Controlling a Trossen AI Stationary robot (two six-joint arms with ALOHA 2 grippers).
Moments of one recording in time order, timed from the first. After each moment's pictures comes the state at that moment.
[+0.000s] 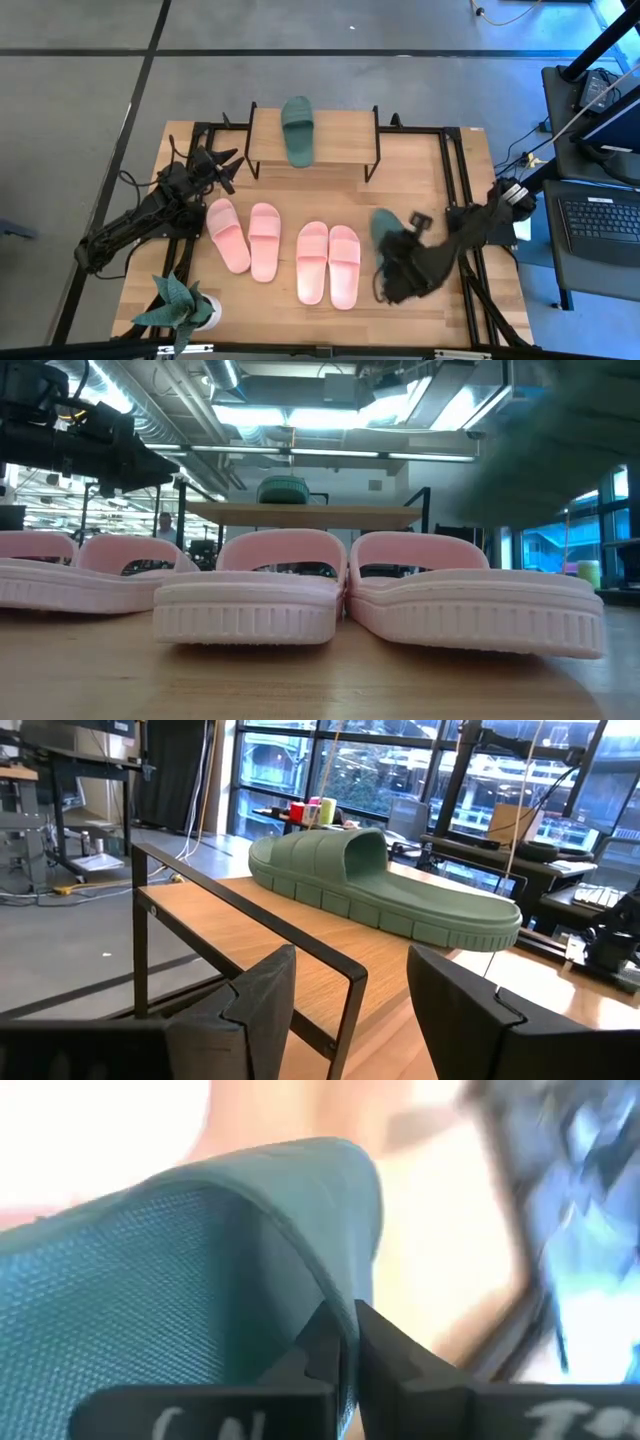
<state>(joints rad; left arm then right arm) 0.67 0.02 0.01 0.04 -0.04 -0.20 0.63 1.75 1.46 -1.57 0.67 1.07</state>
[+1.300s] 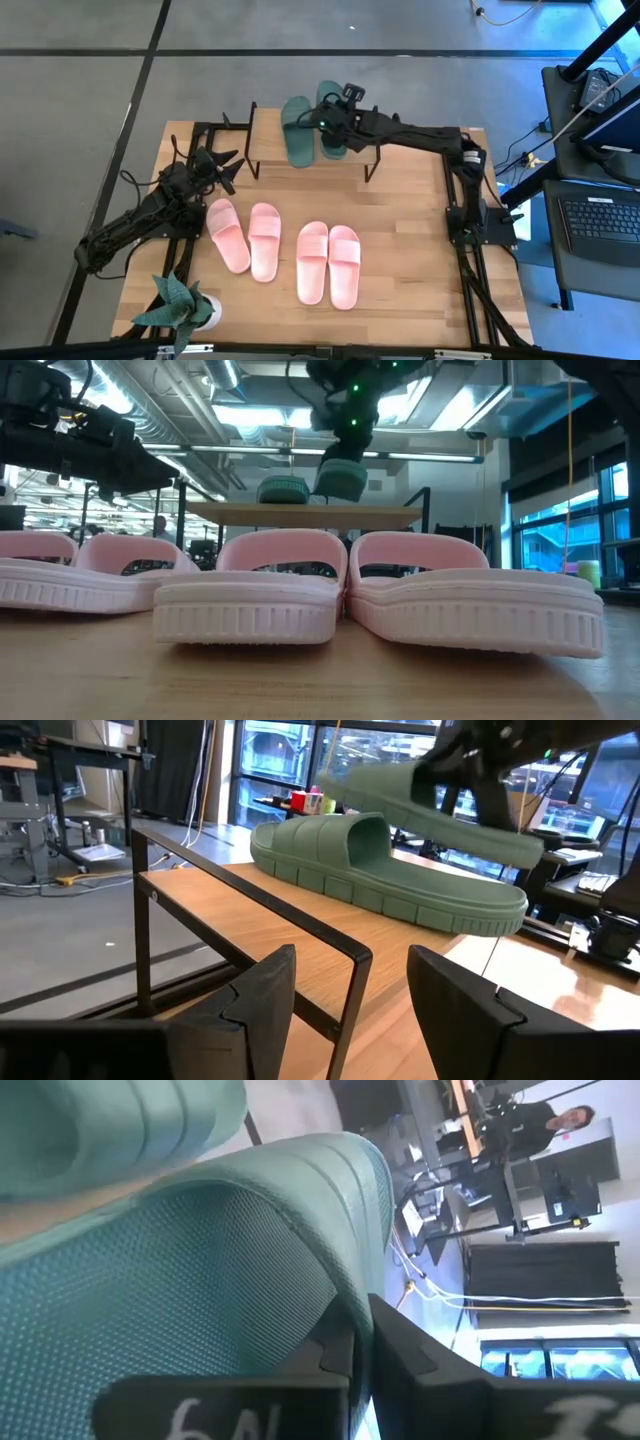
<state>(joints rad) 0.67 0.02 0.01 0.01 -0.04 -0.20 -0.32 2.00 1.87 -0.70 0.92 -0.40</state>
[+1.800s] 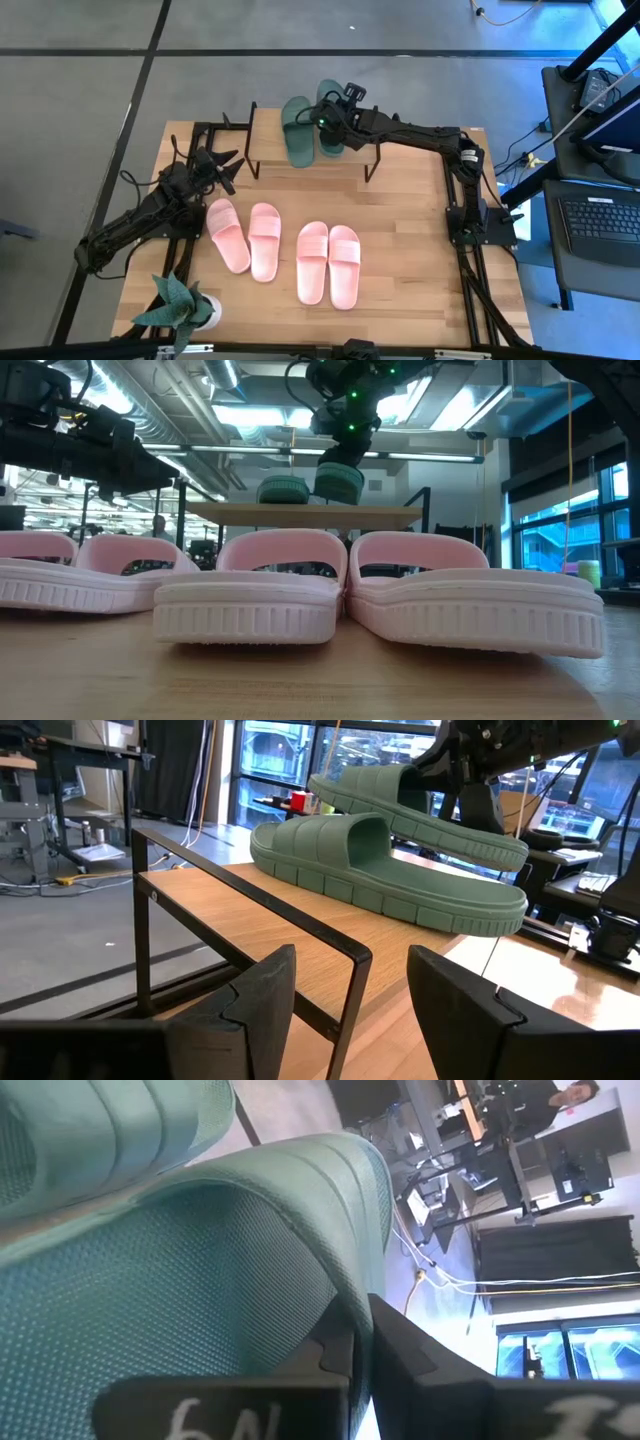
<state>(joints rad) 0.67 0.02 0.01 0.01 -0.04 -0.20 -0.34 2.01 1.87 -0.68 0.91 -0.33</state>
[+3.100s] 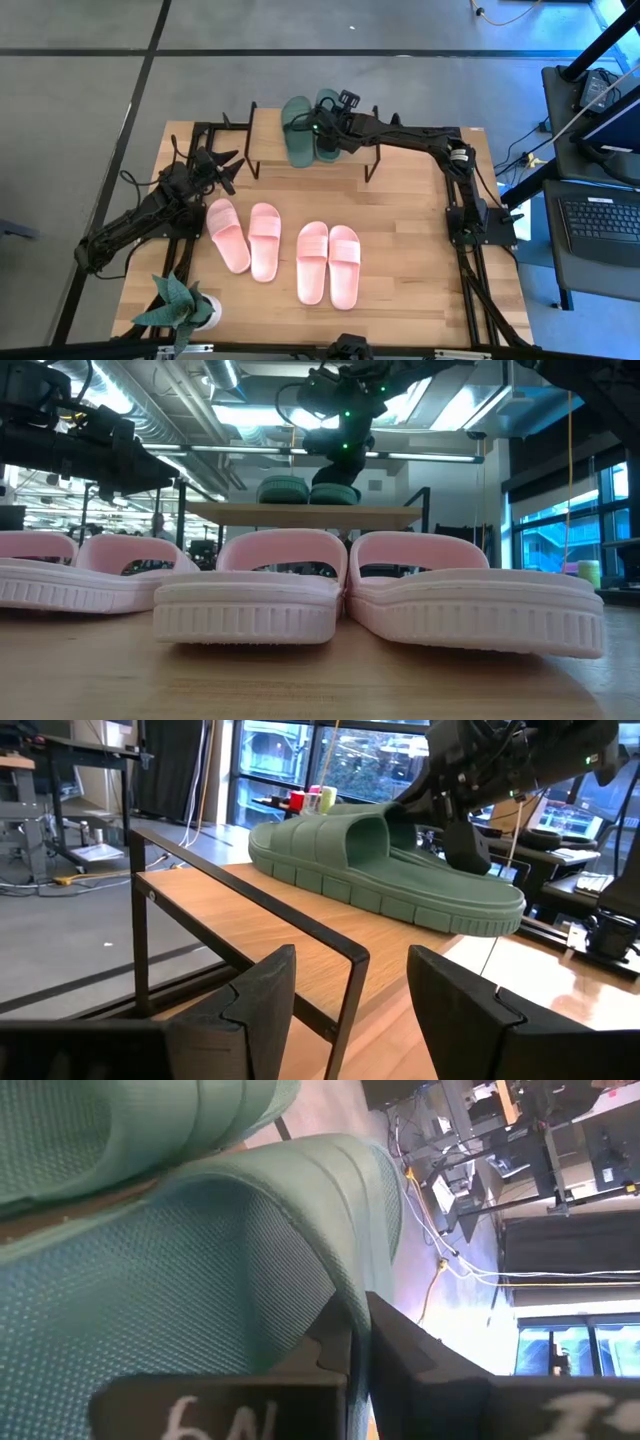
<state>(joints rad) 0.67 0.02 0.01 0.01 -0.04 -0.20 -0.35 2.09 1.87 -0.70 0.85 -0.27</state>
